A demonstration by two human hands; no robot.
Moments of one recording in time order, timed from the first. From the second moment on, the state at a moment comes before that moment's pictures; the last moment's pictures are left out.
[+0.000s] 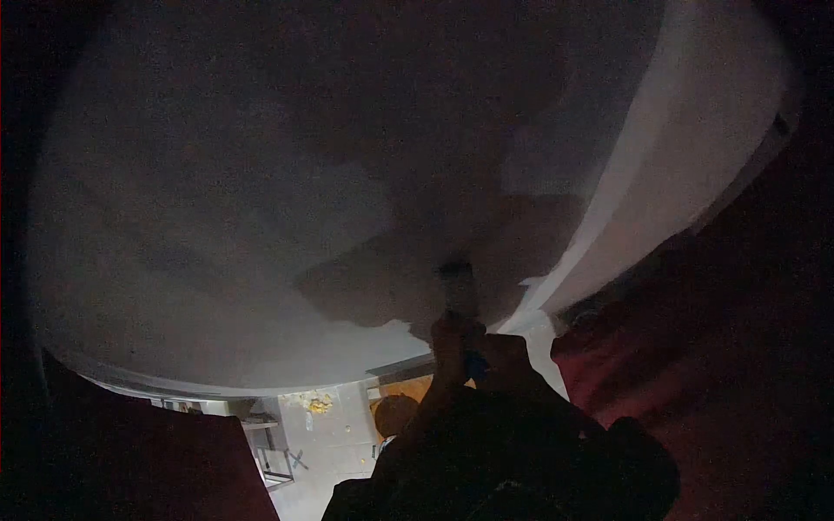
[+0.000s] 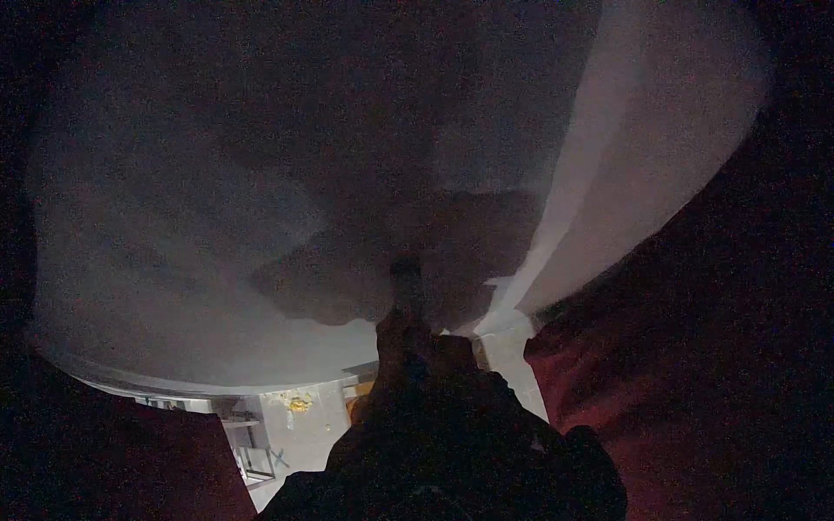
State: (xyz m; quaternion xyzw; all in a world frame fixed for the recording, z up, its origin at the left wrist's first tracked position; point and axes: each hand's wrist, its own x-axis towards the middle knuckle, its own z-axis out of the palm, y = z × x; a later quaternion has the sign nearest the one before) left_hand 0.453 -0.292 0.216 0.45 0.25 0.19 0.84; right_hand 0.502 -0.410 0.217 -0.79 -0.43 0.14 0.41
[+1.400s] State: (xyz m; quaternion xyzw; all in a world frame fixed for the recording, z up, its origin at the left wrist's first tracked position) left_hand 0.484 -0.286 0.237 0.59 0.21 0.31 0.71; right_hand 0.524 -0.387 0.289 -0.75 -0.47 0.05 0.47
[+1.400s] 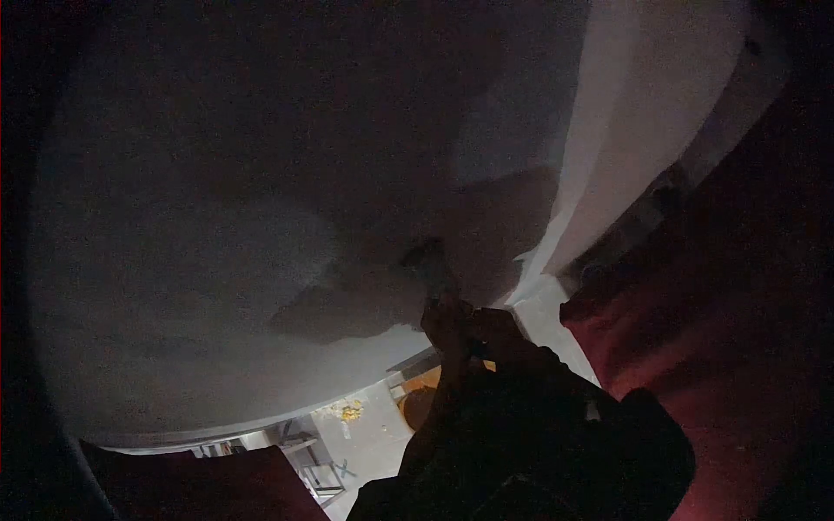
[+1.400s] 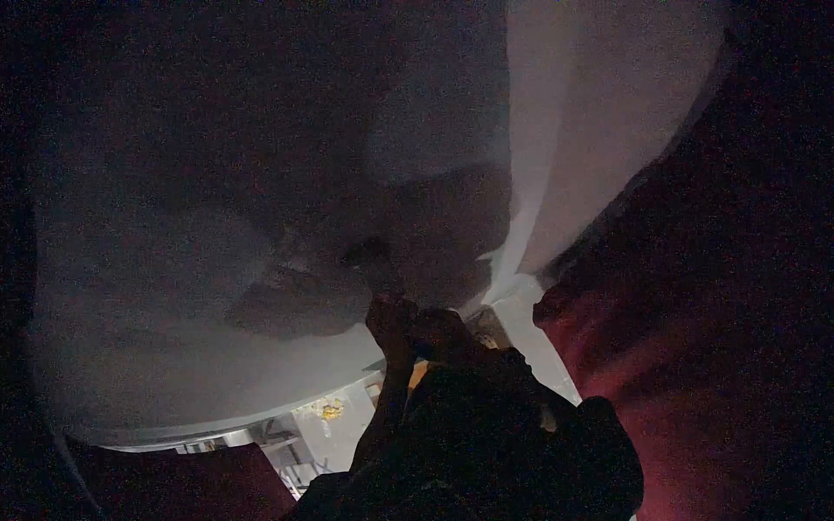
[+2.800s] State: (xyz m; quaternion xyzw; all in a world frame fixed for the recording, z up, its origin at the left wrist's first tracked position) left_hand 0.515 -0.305 0.315 0.72 0.27 0.26 0.59; right_hand 0.566 -0.407 0.325 -0.80 -0.39 0.13 0.44
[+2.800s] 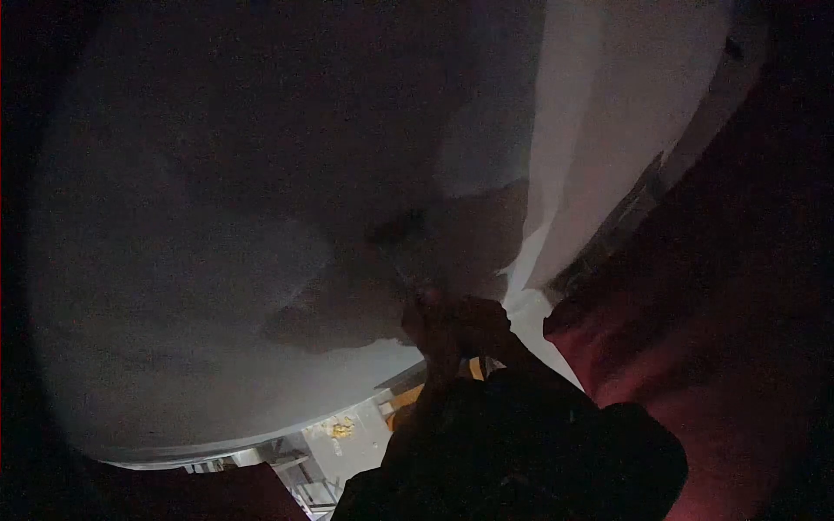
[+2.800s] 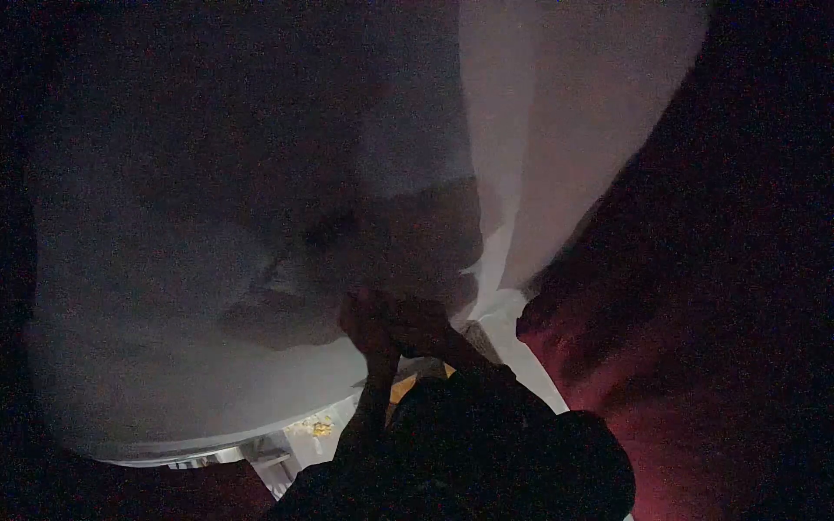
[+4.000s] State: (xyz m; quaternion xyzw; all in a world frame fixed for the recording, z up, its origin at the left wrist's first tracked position) left_hand 0.545 -0.332 0.368 0.56 0.20 0.34 0.73; right_hand 0.594 -0.423 0.333 -0.80 -0.38 0.13 0.44
